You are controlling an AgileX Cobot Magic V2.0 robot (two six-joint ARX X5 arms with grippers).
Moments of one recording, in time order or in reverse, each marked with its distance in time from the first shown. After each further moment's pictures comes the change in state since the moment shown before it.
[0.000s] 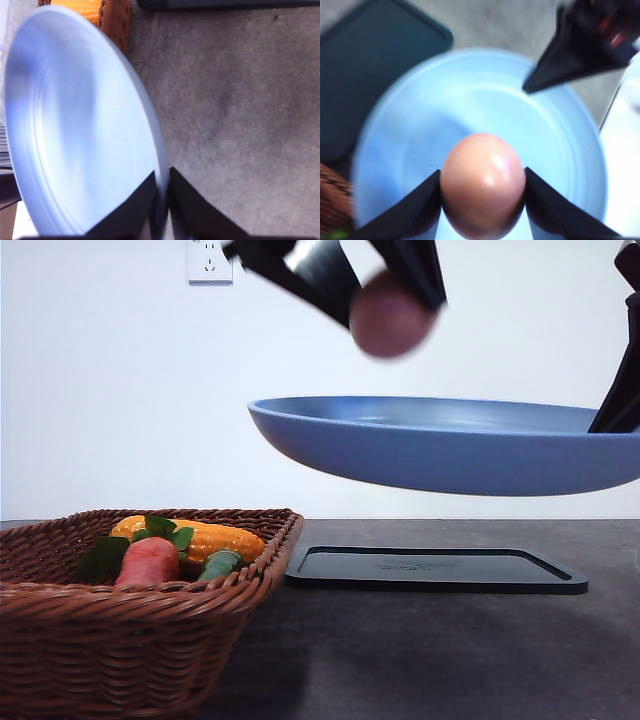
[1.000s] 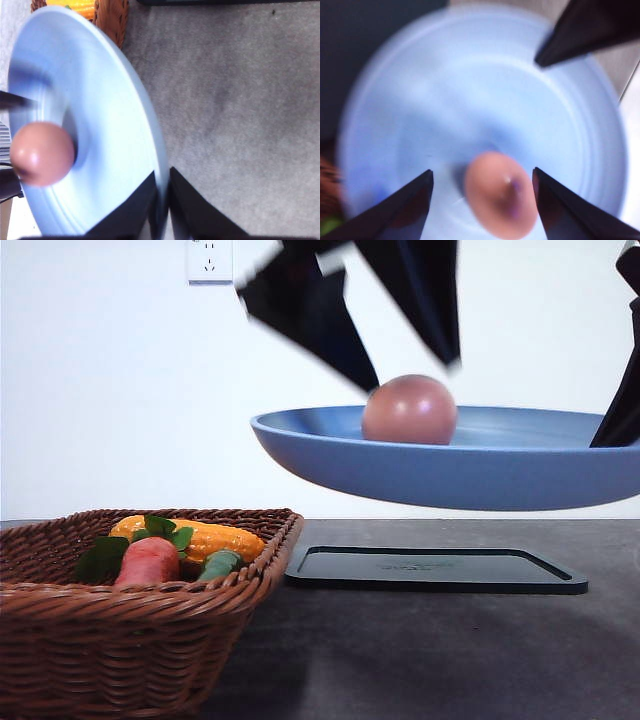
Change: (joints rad) left_arx -0.011 -0.002 0.034 -0.064 -0.057 -0.019; right_arx -0.005 0.017 0.000 -0.018 0.003 -0.023
